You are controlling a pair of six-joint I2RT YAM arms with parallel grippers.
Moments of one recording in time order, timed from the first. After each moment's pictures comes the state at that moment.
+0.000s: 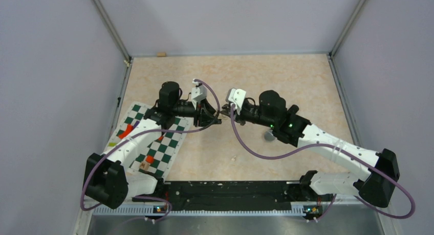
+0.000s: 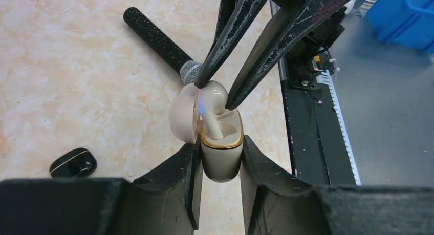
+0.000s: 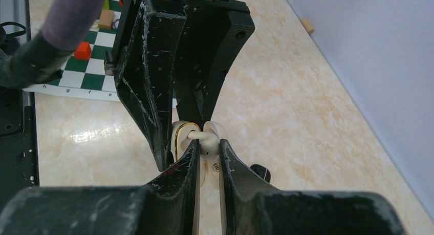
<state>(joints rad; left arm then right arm) -0.40 1.24 0.84 0.05 1.15 0.12 0.90 1.17 0.97 0.00 -0.25 -0.34</state>
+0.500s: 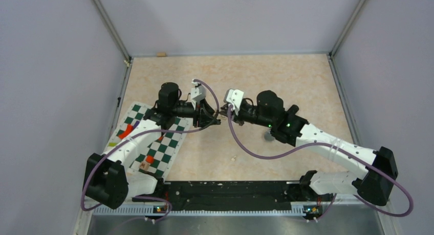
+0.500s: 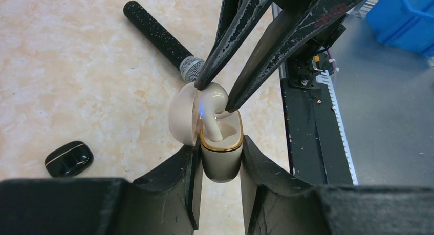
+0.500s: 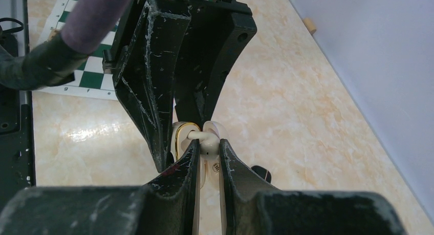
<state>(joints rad) -0.39 1.23 0.82 0.07 1.16 0.10 0.91 1.19 0.97 0.01 -0.25 -0.35</state>
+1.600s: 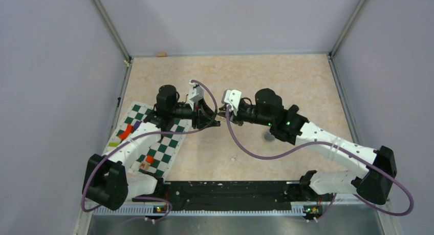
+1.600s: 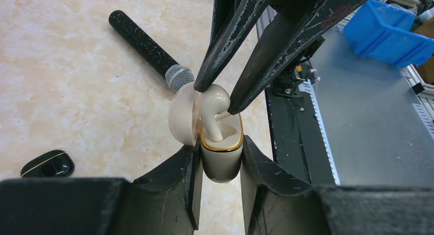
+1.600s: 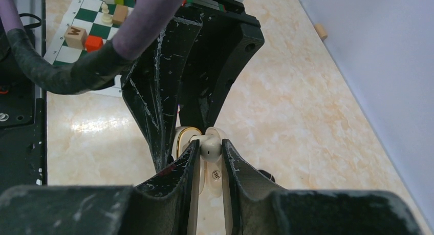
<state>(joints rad) -0.38 1.22 0.76 0.22 1.21 -0.03 0.92 1.20 1.02 -0.05 -0.29 -0.37</state>
